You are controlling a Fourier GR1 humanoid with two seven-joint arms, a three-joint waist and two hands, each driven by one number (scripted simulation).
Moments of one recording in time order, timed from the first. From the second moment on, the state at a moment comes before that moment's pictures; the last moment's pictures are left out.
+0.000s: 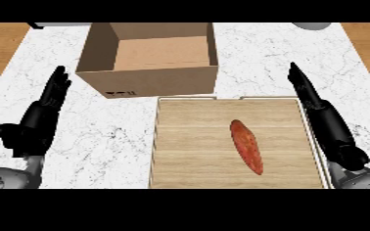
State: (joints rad) left arm -0.10 0.56 -0.24 -1.53 0.30 0.34 -0.08; right arm -0.13 -0.54 0.32 -1.67 -0.14 -0.23 -0.10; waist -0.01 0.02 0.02
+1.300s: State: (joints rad) left arm -0.14 0.63 -0.22 -1.31 0.14 0.38 0.05; right arm -0.50 -0.73 0.54 -1.12 0.12 0.41 -0.72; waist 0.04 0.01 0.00
